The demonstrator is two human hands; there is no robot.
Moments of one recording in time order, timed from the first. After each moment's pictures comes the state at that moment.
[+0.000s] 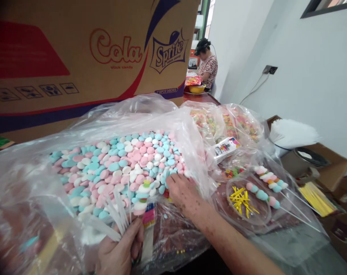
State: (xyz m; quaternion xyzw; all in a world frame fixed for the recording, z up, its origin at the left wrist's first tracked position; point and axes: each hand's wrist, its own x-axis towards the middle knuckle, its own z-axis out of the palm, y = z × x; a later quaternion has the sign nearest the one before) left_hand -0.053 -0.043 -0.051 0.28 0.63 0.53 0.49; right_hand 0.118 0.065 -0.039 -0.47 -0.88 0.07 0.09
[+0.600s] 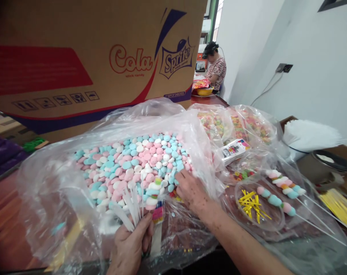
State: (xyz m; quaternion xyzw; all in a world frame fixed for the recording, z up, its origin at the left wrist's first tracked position) left_hand -0.052 -0.043 -0.064 0.27 0.63 0.54 0.48; right_hand 0.118 0.069 -0.043 -0.49 -0.83 0.15 0.21
